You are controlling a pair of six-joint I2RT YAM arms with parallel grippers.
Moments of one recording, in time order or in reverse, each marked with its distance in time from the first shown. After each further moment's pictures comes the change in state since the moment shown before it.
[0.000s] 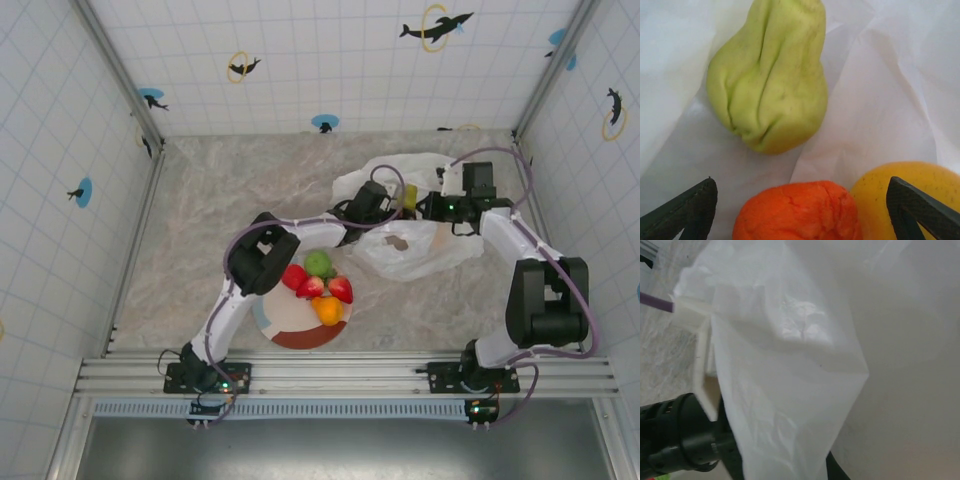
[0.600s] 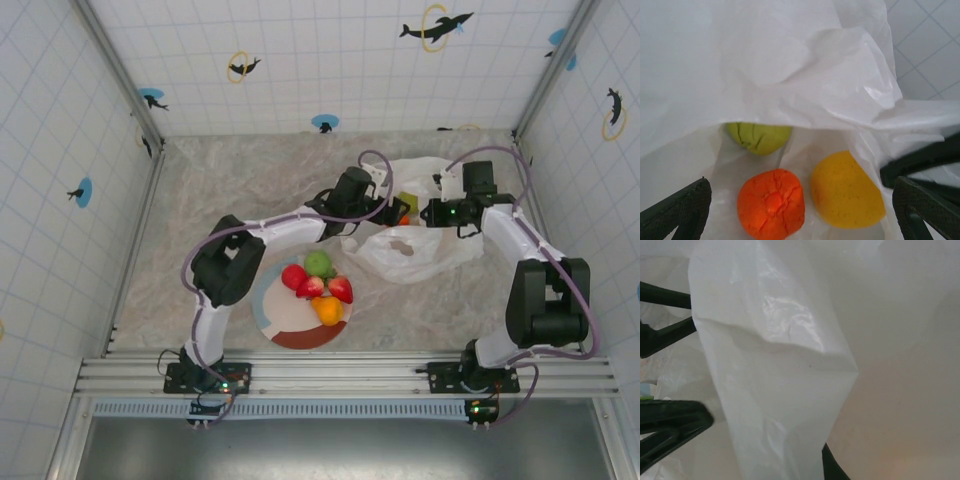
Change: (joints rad) left arm 0.023 -0.259 -0.146 -0.054 0.002 0.115; right arm -0.001 0.000 0.045 -0.159 0.048 -0.165
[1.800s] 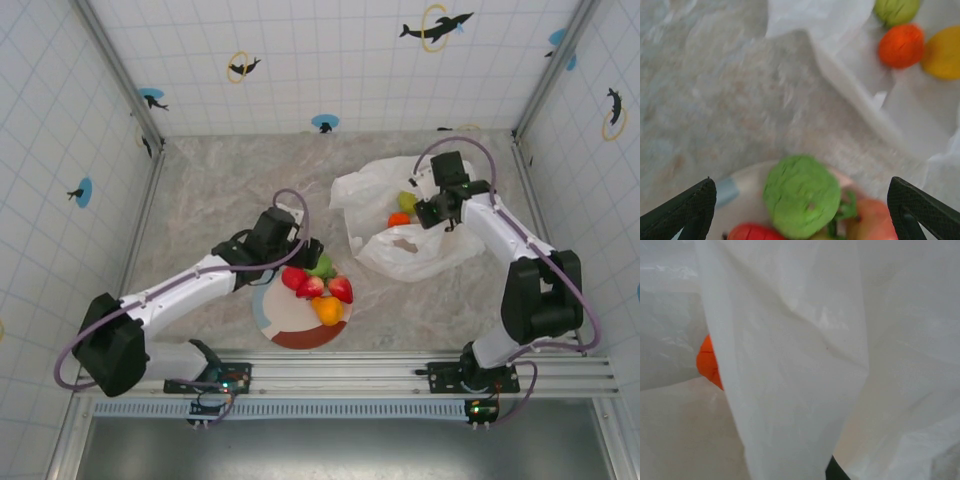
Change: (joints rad) left arm 0.087 -0.824 -0.675 -0.477 -0.248 -0.002; right arm 0.205 0.013 0.131 -0.152 0.556 -0.304
